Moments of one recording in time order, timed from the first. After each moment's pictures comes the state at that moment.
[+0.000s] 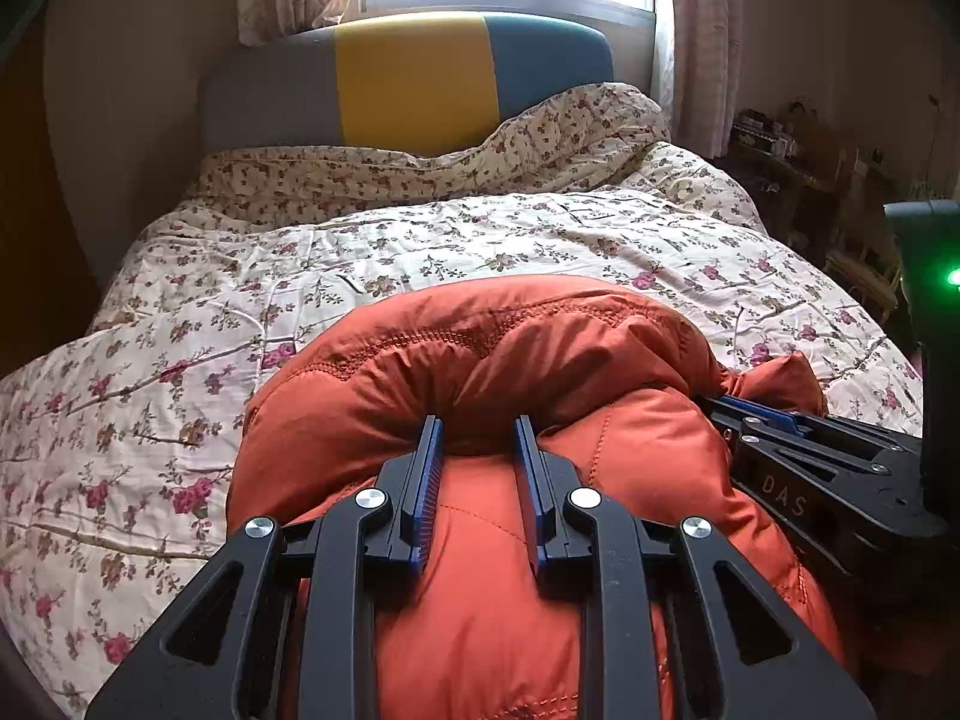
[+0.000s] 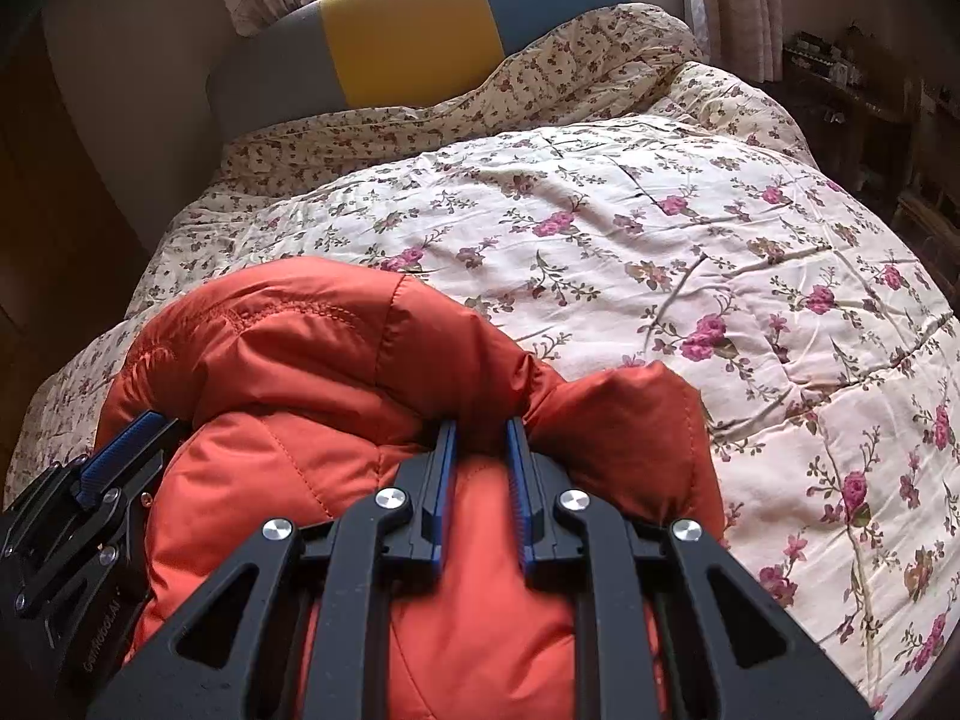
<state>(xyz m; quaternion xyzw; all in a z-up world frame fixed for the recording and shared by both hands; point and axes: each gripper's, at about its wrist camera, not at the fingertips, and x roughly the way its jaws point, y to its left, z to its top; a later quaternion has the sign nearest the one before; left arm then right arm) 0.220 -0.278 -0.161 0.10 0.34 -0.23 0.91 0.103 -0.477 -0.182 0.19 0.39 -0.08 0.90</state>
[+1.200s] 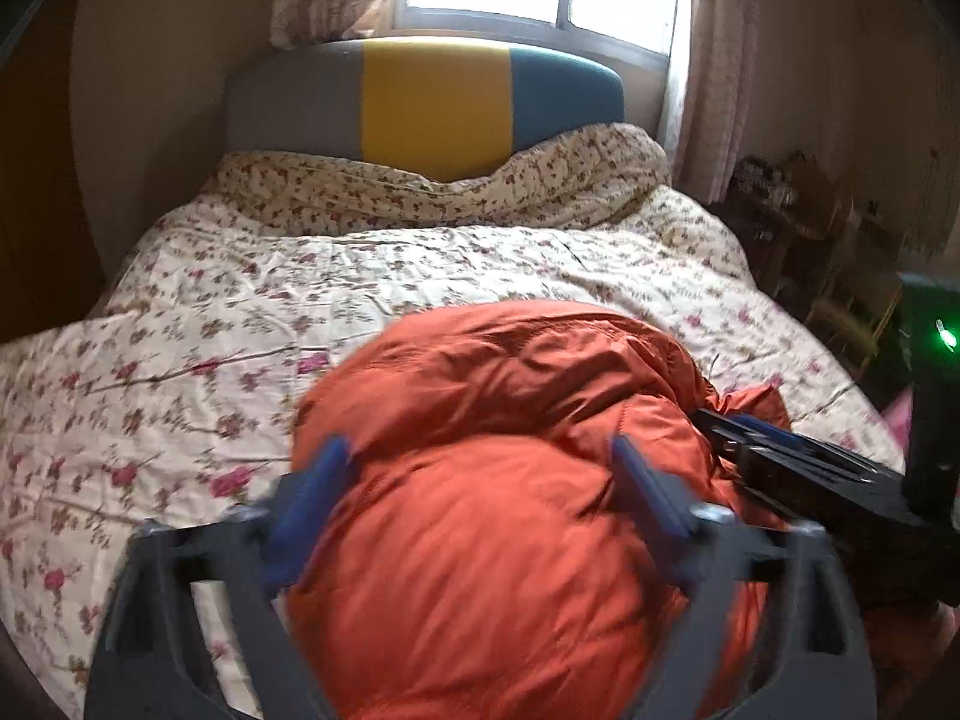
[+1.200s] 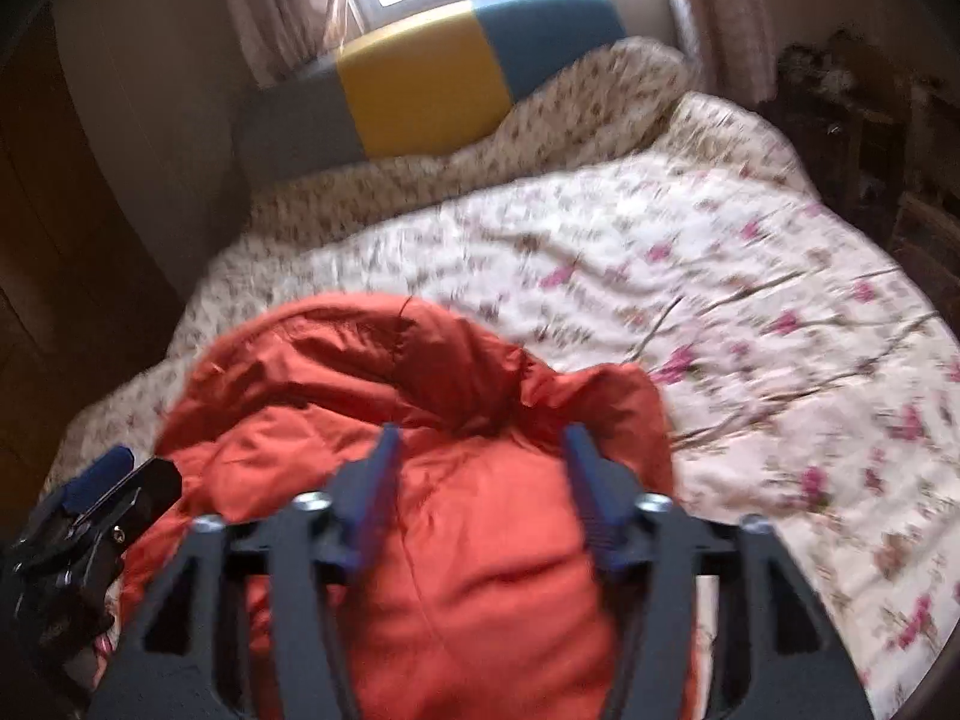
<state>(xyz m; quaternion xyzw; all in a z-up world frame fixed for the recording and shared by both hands) 0.206 -0.237 -0.117 0.04 0.33 -0.24 0.91 0.056 -0.478 -0.138 0.22 0.31 -0.07 0.92</state>
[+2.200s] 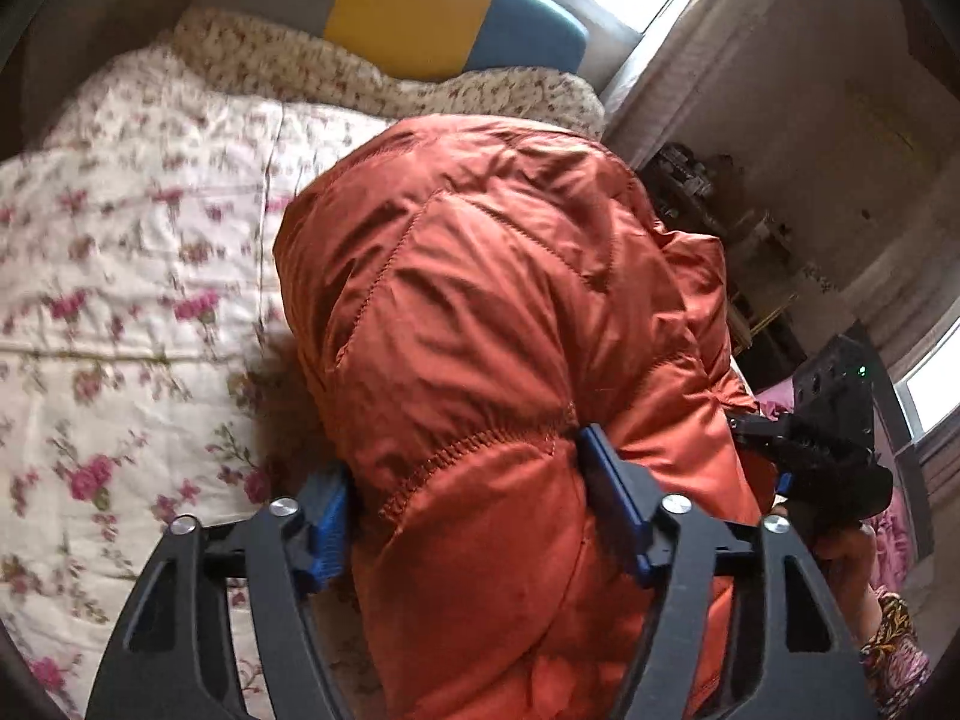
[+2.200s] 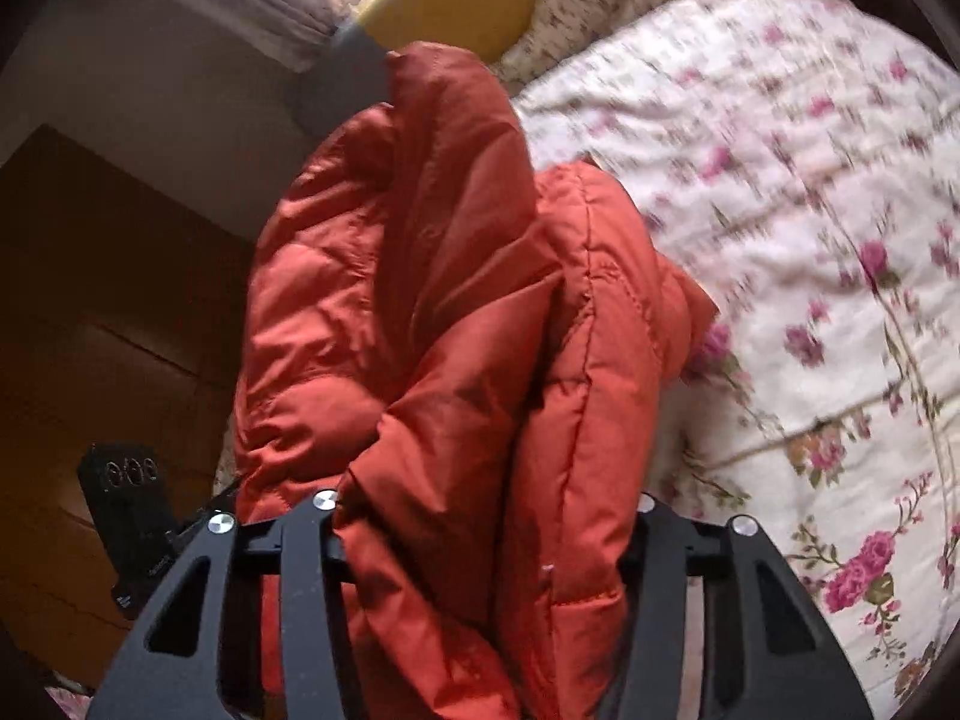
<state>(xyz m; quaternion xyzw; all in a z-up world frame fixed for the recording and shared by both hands) 0.187 -0.168 -0.133 -0.07 0.44 -0.36 0.82 0.019 -0.507 -0.162 0.39 0.37 0.11 0.84</state>
